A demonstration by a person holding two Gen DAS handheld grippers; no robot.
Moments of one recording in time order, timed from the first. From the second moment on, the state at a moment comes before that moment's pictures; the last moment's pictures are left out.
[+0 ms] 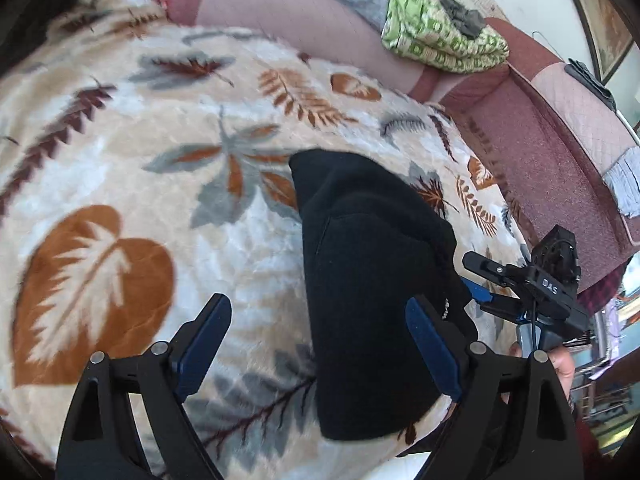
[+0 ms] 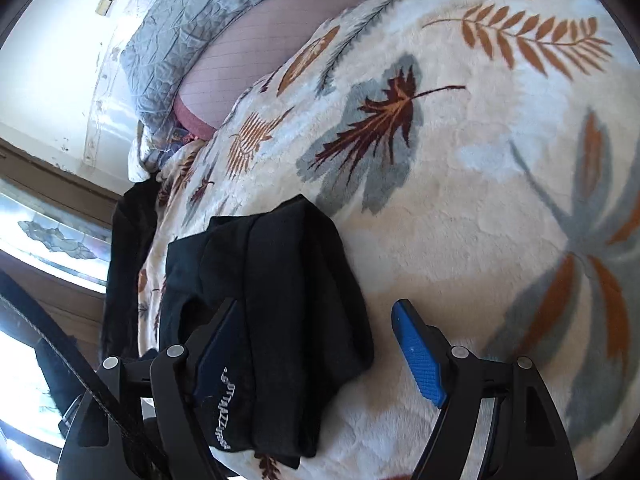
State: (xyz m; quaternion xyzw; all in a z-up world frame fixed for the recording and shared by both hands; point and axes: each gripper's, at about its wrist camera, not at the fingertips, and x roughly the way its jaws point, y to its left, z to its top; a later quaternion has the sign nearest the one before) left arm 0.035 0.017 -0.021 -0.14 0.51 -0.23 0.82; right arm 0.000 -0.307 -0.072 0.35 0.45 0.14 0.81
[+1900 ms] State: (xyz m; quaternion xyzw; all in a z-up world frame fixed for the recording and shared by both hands) left arm 0.083 -0.001 0.029 -0.20 0.42 -0.31 0.83; right arm 0.031 -0.209 0.002 0.28 0.38 0.28 0.84
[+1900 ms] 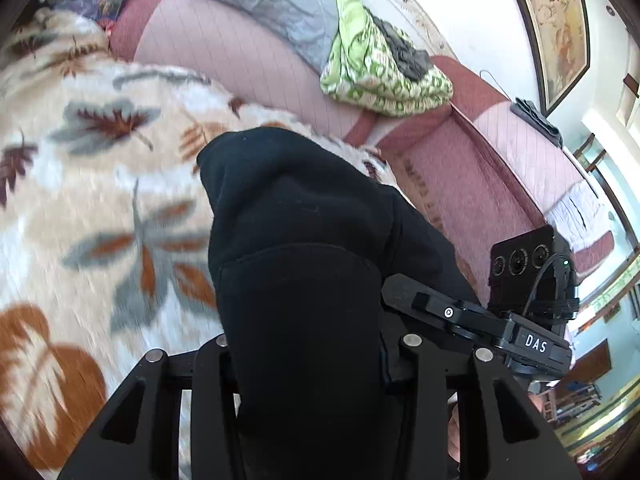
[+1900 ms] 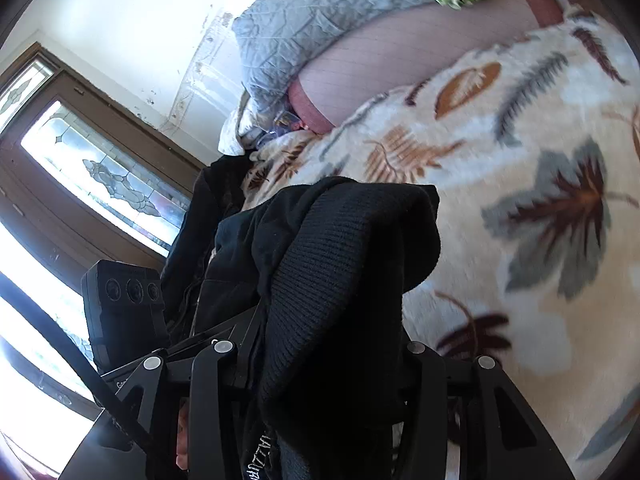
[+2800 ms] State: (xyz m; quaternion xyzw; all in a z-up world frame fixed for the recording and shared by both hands) left arm 0.272 -0.012 -0.056 -0.18 0.47 -0.22 0.84; right arm 0.225 -0.174 -0.044 0.23 0.41 0.20 0.86
